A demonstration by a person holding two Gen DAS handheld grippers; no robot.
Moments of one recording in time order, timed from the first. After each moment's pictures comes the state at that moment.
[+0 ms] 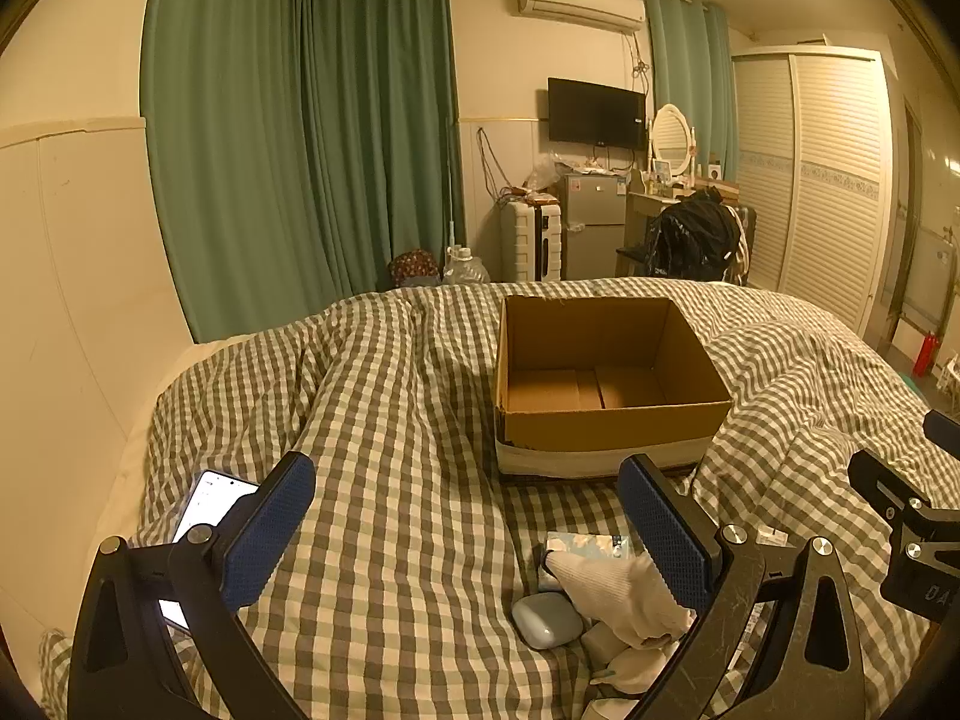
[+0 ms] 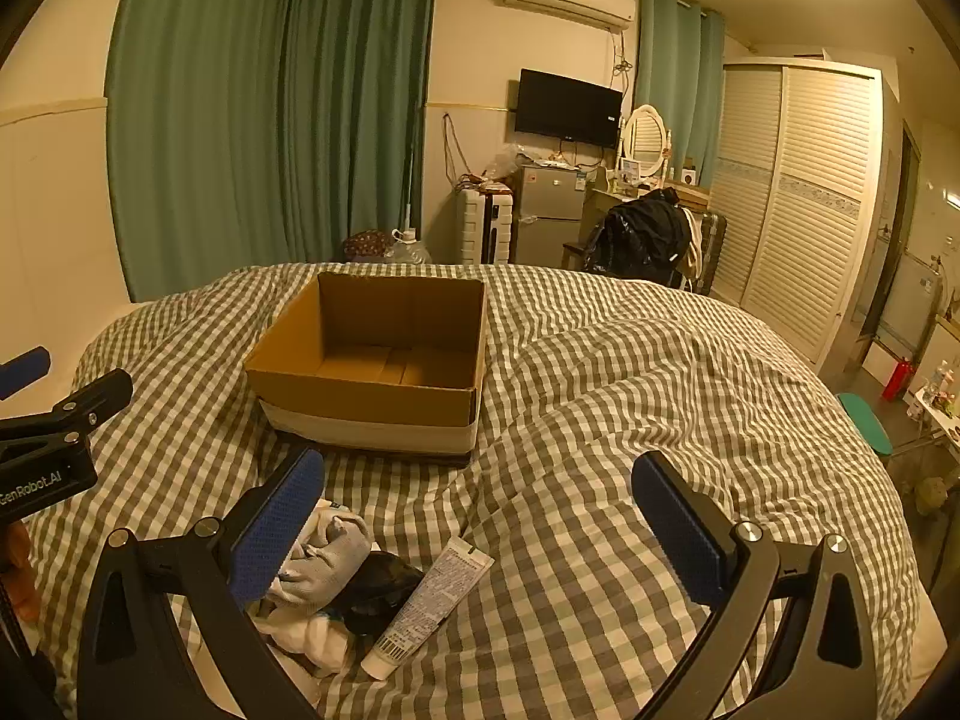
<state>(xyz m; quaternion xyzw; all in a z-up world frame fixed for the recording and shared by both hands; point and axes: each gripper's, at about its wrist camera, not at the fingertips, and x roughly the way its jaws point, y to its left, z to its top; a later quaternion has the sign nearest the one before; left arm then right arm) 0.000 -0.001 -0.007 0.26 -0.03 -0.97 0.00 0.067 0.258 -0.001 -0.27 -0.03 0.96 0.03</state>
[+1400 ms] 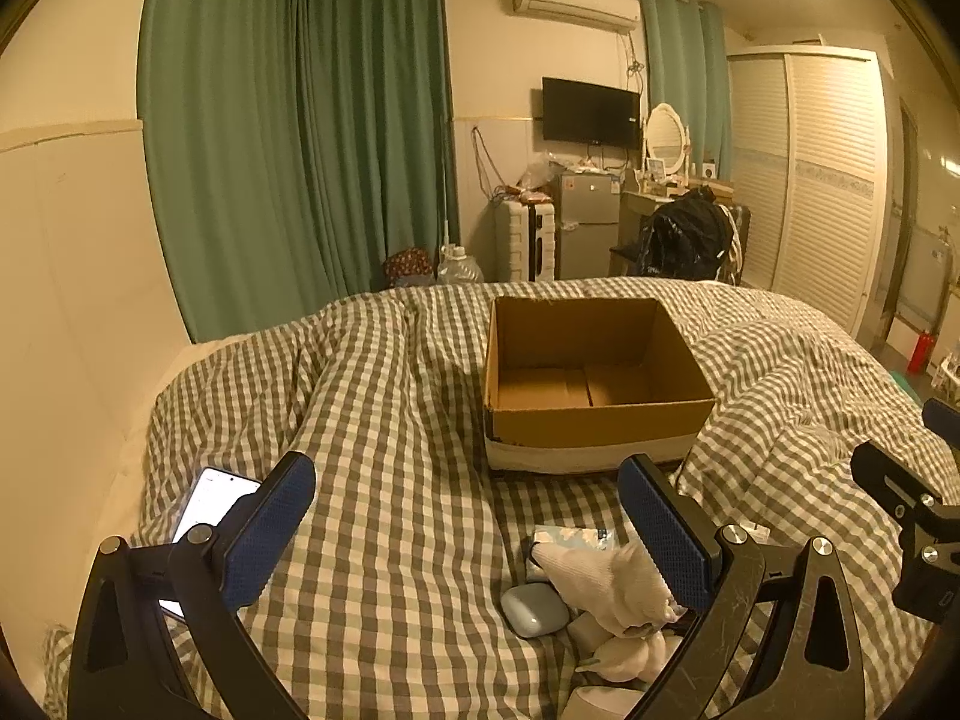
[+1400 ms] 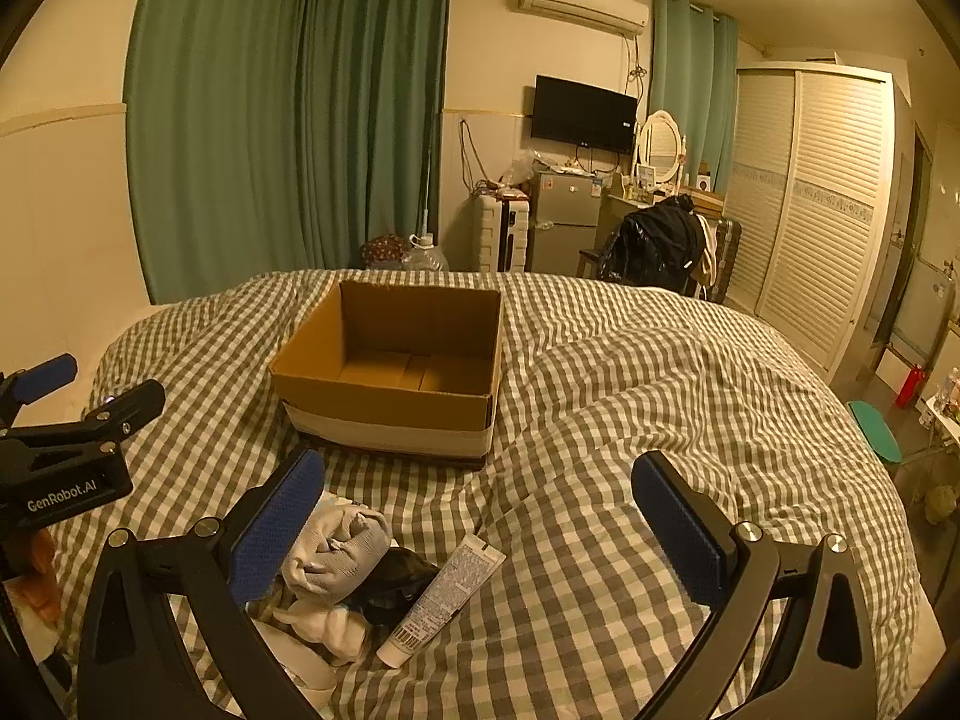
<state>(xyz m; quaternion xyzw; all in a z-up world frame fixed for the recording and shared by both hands) 0.009 0.004 0.003 0.26 -0.03 -0.96 0.00 0.081 0.255 0.013 -0.26 -0.03 0.96 0.00</state>
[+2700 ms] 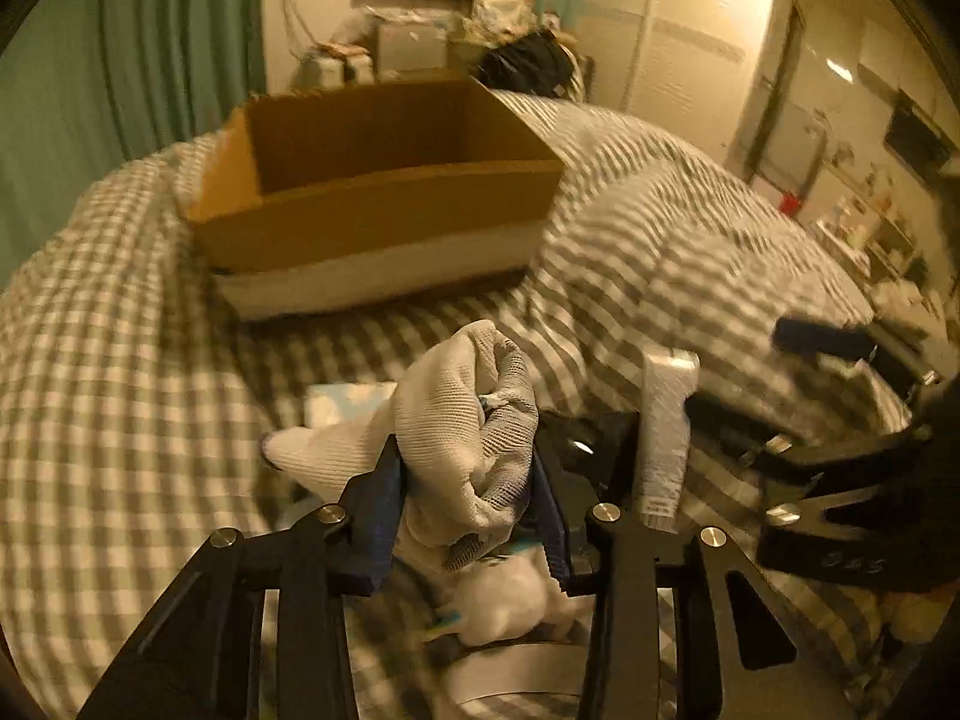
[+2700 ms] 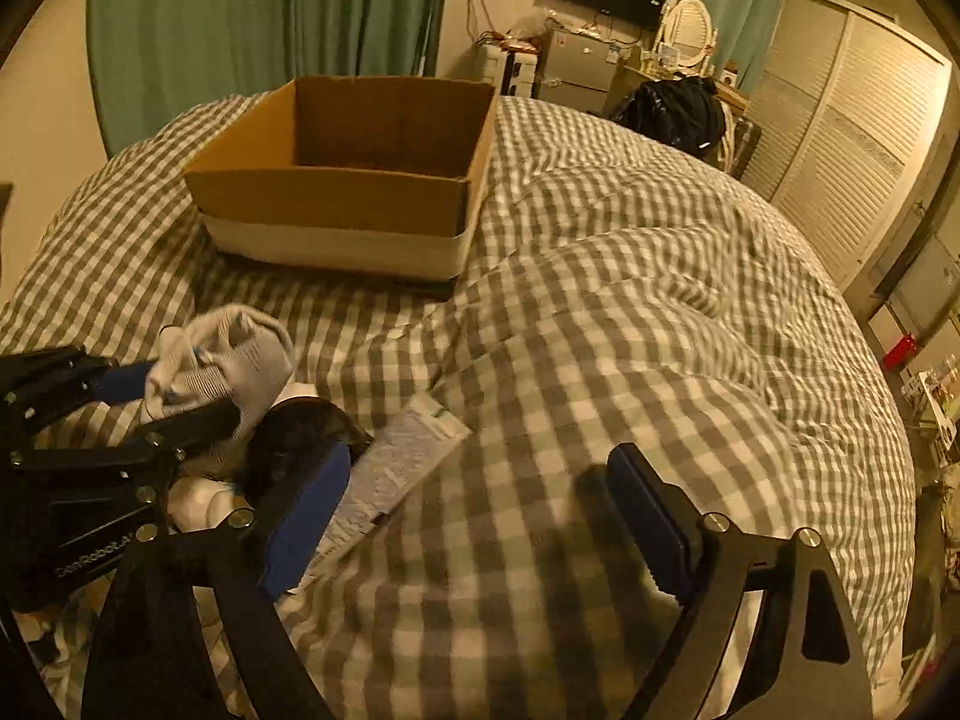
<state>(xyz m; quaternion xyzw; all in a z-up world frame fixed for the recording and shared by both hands) -0.045 0.065 -0.105 0.42 -0.05 -0.88 -0.21 0.020 0.270 -0.091 -0.44 -0.07 0.89 0.01</state>
